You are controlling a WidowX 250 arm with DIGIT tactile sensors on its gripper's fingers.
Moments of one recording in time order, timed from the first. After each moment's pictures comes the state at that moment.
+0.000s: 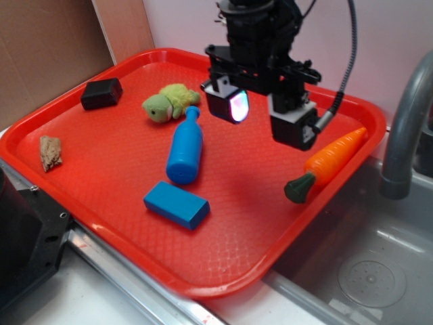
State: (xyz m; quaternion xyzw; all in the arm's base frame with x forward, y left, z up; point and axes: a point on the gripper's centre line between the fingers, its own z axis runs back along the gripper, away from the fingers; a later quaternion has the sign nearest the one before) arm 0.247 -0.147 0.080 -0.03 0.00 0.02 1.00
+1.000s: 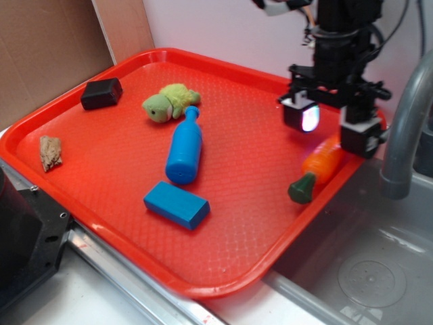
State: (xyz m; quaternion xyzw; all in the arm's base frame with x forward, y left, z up) arm 0.314 -0.153 0.034 -0.03 0.05 -0.01 1.00
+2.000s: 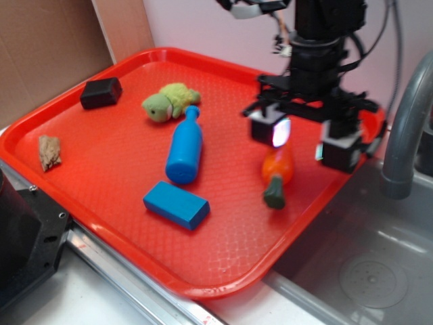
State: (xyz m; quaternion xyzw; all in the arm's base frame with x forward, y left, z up) arm 0.266 -0.160 0.047 -0.03 0.07 0.13 0.99
